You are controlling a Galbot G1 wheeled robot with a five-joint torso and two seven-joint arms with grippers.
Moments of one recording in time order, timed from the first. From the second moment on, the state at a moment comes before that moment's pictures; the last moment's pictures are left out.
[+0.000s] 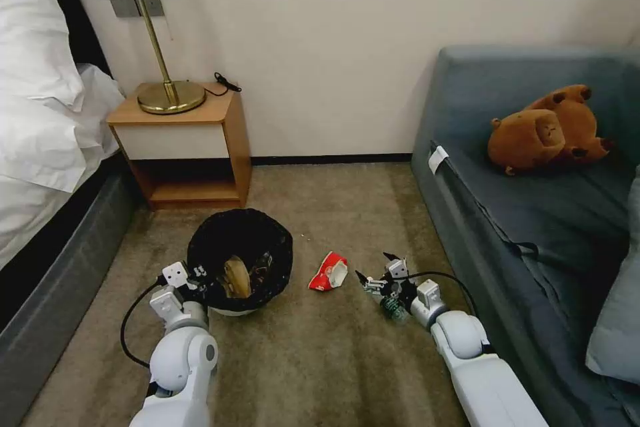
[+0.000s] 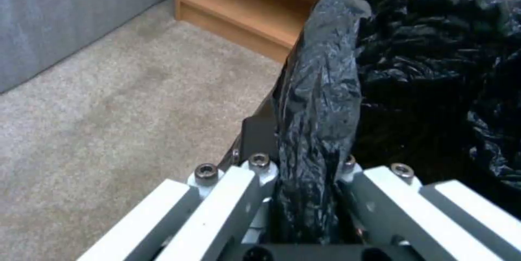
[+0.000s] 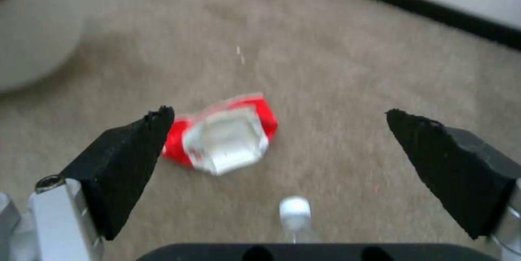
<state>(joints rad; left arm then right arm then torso) 1.31 -1.53 -0.60 -1.87 -0.39 0.30 -0.37 -1.04 1.30 0.39 1.34 -0.03 -0.06 -0.46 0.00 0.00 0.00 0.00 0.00</state>
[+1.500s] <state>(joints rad) 1.32 -1.55 -0.60 -1.87 -0.38 0.28 -0.37 -0.95 1.33 0.47 0.94 -0.31 0.02 -0.59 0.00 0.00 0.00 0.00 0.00</state>
